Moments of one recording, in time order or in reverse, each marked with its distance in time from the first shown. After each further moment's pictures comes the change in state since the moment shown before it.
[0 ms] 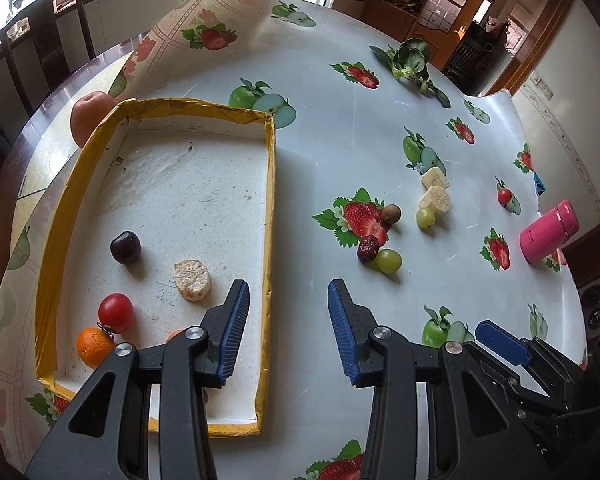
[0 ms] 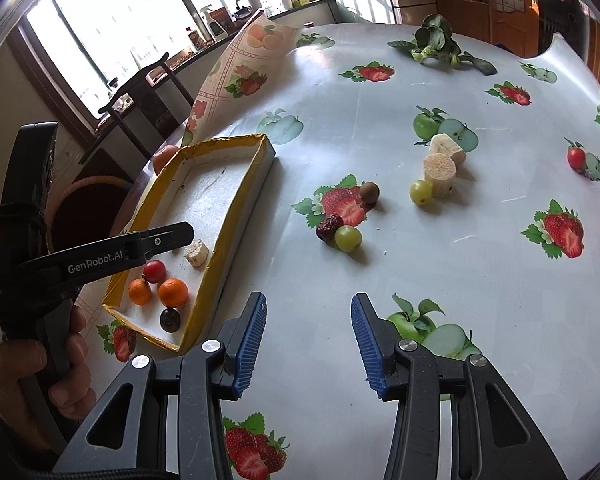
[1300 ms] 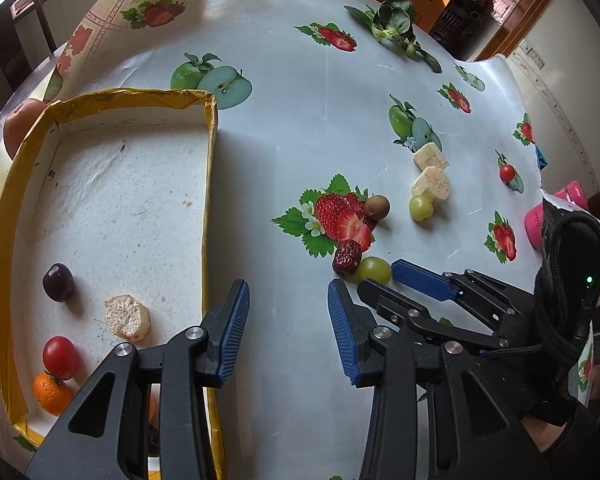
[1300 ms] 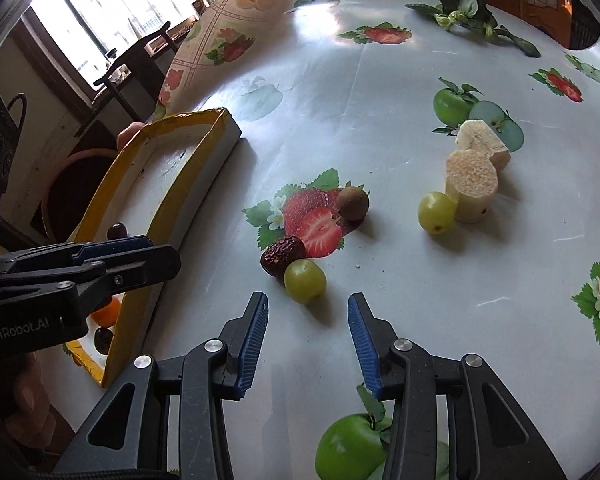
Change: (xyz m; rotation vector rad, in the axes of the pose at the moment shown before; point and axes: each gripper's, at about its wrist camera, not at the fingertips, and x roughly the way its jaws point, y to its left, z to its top) left arm 0.055 -0.025 0.023 0.069 0.108 -0.037; right arm 0.106 -0.025 0.047 -0.102 0.107 0.040
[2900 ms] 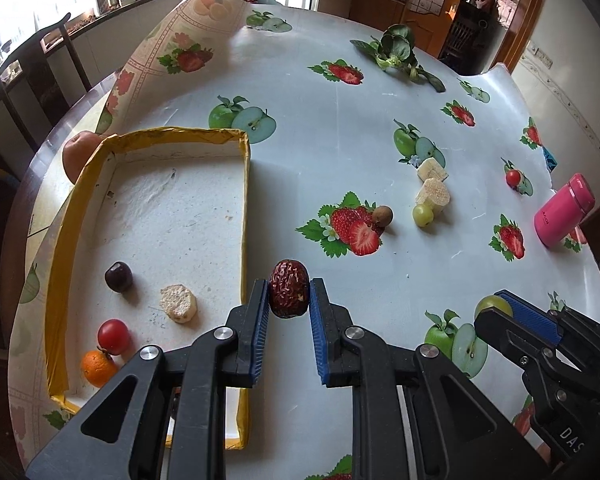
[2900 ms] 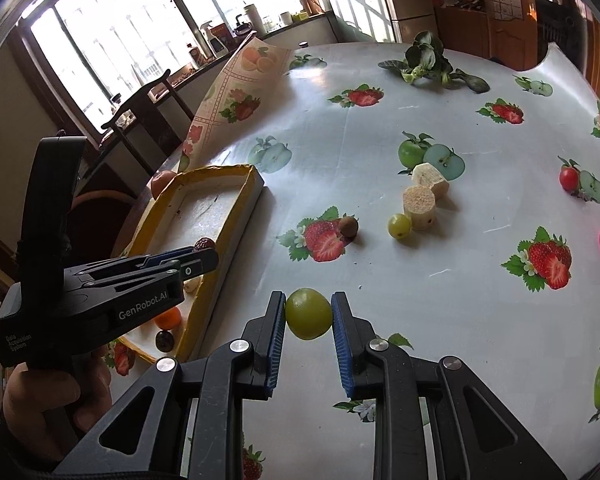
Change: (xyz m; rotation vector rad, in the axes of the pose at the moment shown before) left arm -0.051 -0.012 -0.021 0.027 -0.128 0.147; right arm -0.115 0.027 -0.032 0.072 -0.163 -0.009
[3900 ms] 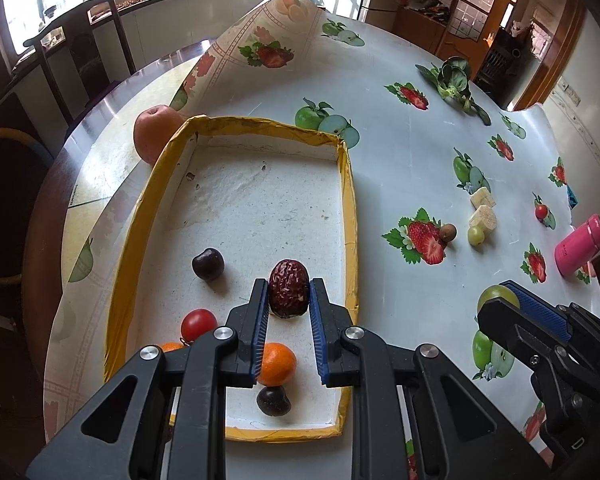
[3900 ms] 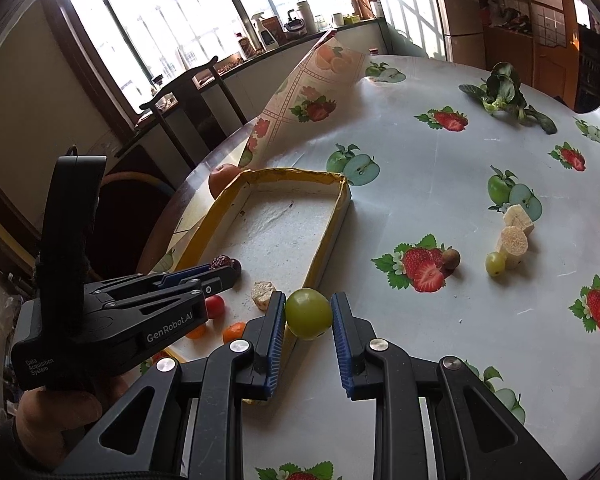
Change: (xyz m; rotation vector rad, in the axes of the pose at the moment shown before) left arm -0.015 0.082 -0.008 -0.120 -0.017 0.050; right arm 0.027 0.087 0.023 -0.103 -0.004 0.077
